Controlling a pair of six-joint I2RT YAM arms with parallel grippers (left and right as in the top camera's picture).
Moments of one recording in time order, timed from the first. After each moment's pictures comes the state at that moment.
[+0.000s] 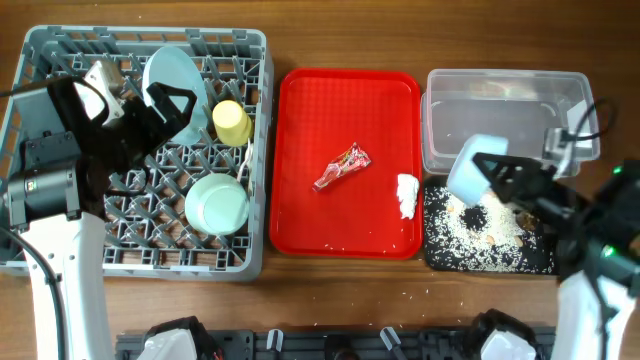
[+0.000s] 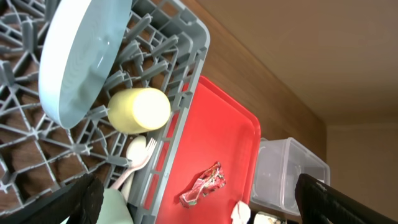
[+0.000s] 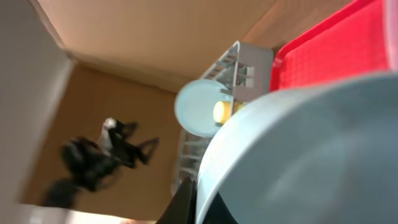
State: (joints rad) left arm 0.23 1.22 1.26 -0.84 0.52 -0.50; right arm -0.45 0.89 0.71 -0.41 -1.27 0.65
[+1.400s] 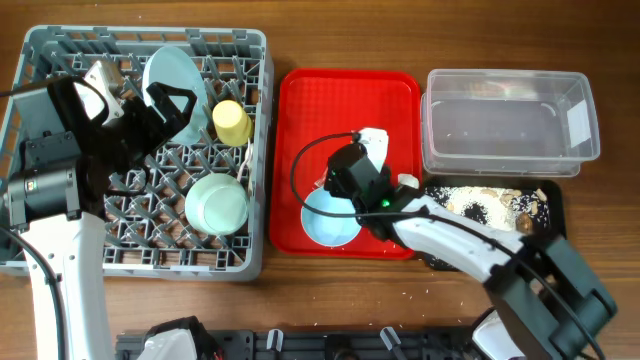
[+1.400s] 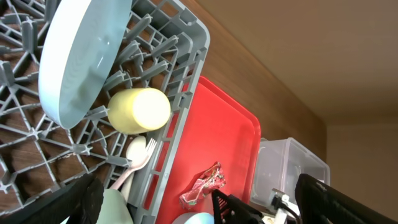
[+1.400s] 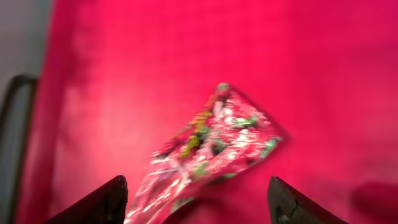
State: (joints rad) left arm 0.23 1.22 1.26 -0.84 0.52 -0.50; right arm 0.72 1.66 0.81 -0.06 0.34 0.79
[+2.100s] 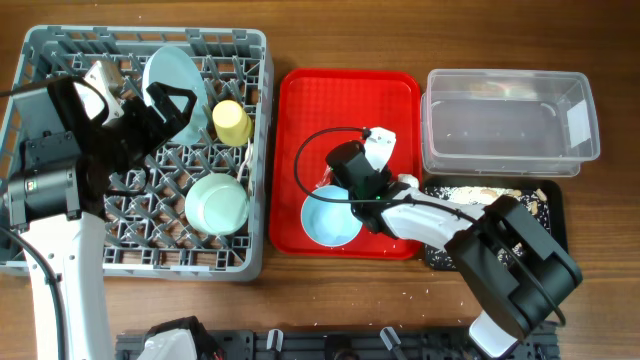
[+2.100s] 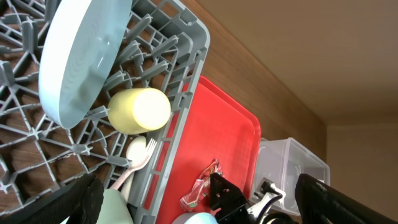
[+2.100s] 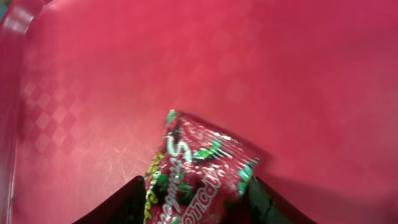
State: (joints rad) left arm 0.23 1.22 1.26 -0.84 0.52 -0.50; right arm 0.69 1.83 0.81 0.12 0.41 0.92
